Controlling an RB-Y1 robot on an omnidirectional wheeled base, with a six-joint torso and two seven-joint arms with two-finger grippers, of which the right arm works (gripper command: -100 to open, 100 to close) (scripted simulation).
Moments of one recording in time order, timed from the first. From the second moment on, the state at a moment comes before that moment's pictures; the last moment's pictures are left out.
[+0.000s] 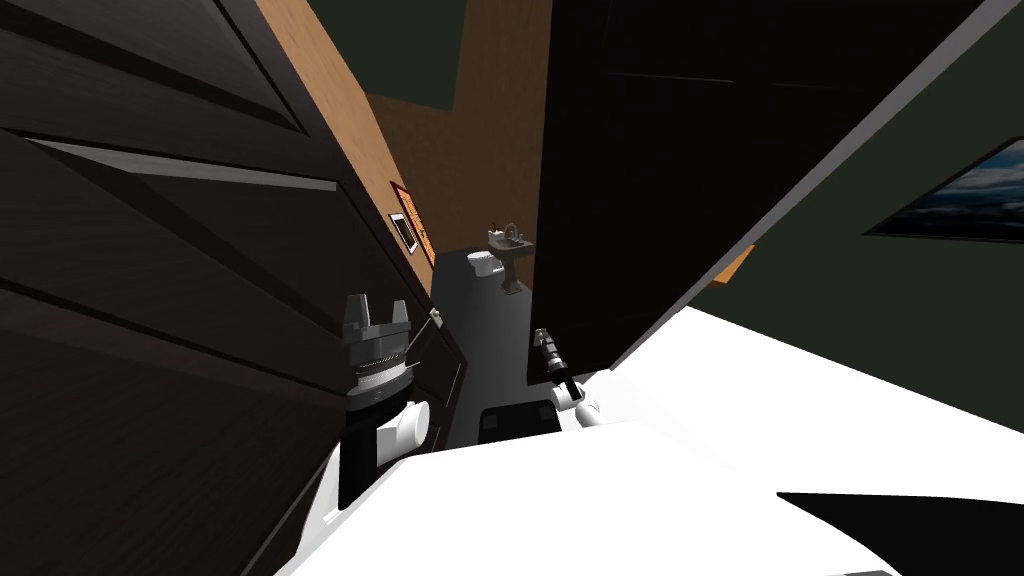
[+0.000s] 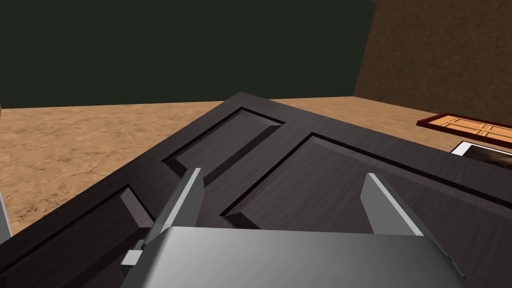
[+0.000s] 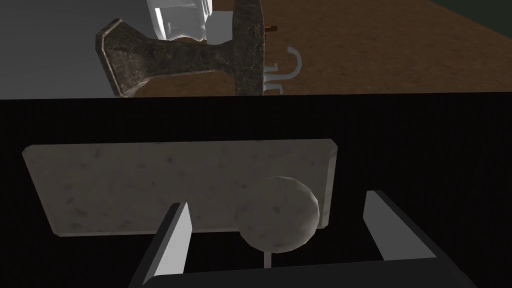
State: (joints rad) arm -0.10 -0.03 0.13 -0.69 -0.10 -0.80 0.07
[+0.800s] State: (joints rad) arm -0.10 -0.03 0.13 -0.69 -0.10 -0.78 0.08
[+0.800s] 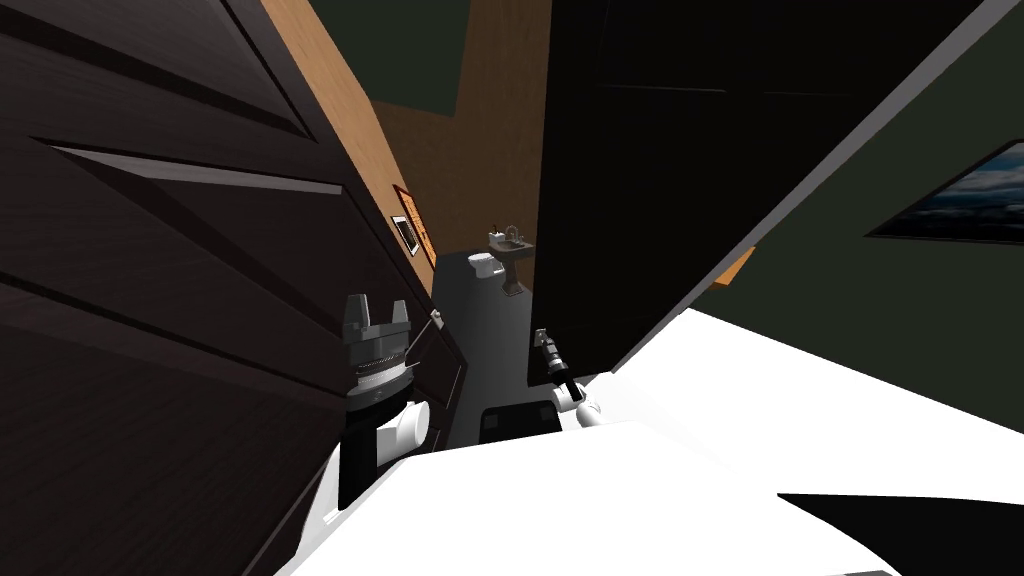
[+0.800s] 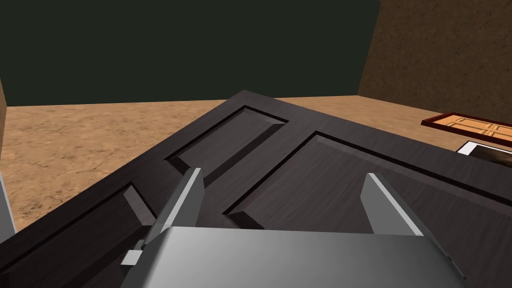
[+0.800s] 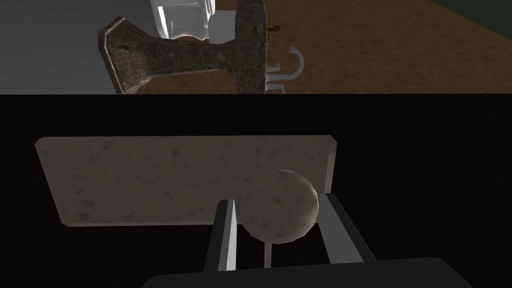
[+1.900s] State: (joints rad) arm -0.09 -0.02 0.09 -0.72 -0.11 -0.76 0.07
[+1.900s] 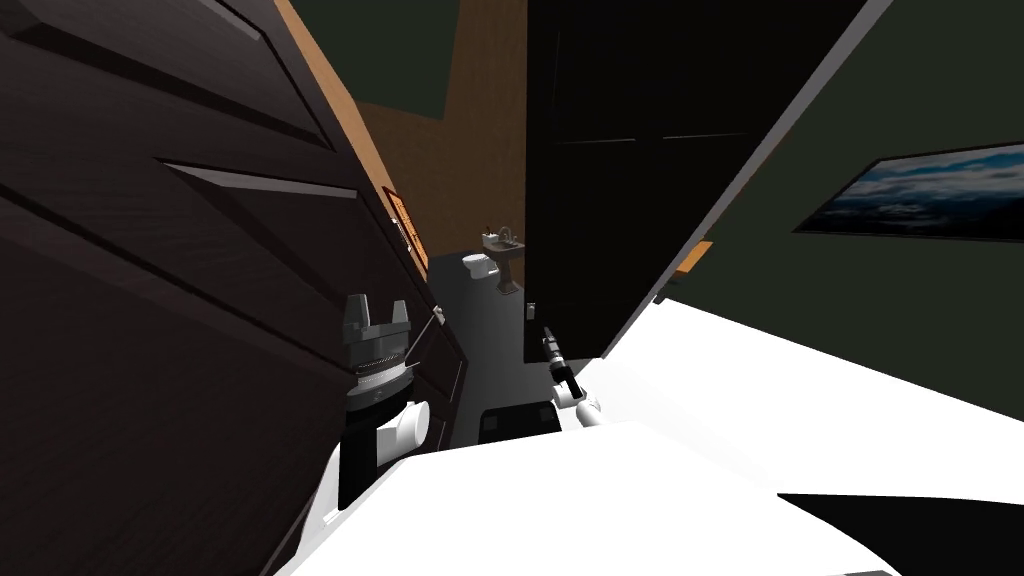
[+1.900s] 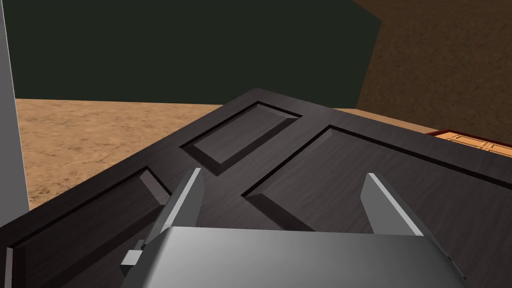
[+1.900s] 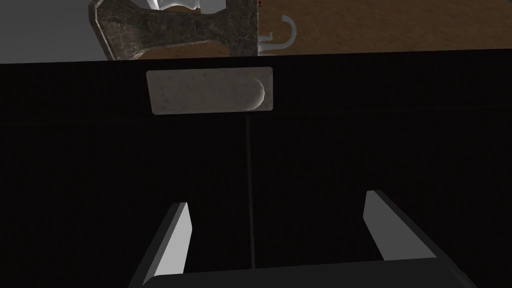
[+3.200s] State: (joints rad) arm -0.09 -0.03 0.07 -0.70 -0.12 -0.80 0.08
